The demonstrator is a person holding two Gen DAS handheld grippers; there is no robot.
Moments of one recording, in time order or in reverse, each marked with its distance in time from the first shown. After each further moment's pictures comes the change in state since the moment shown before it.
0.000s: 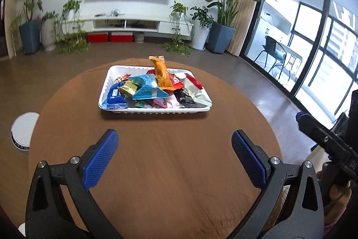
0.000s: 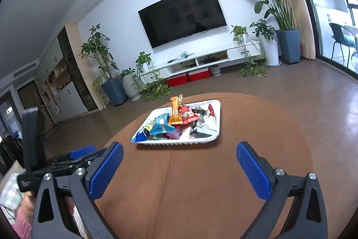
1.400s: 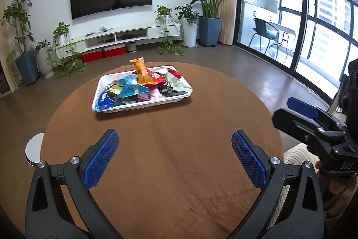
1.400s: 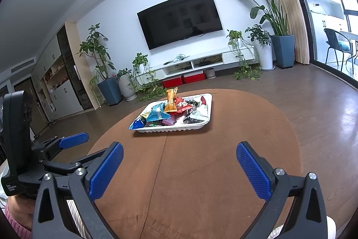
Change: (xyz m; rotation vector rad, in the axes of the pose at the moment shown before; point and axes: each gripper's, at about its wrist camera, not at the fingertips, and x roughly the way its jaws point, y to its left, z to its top) left arm -0.035 -0.060 -0.035 0.188 -0.006 0.028; right arm -0.029 -0.003 -0.034 -0.013 -0.013 -0.032
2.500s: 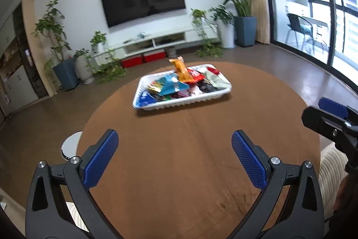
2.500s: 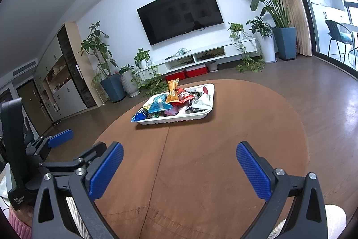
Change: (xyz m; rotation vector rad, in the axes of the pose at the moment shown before) left arm 0.009 -0.001 -0.024 0.030 -0.022 0.294; right arm -0.001 -0.001 -0.015 0.025 0.029 0.030
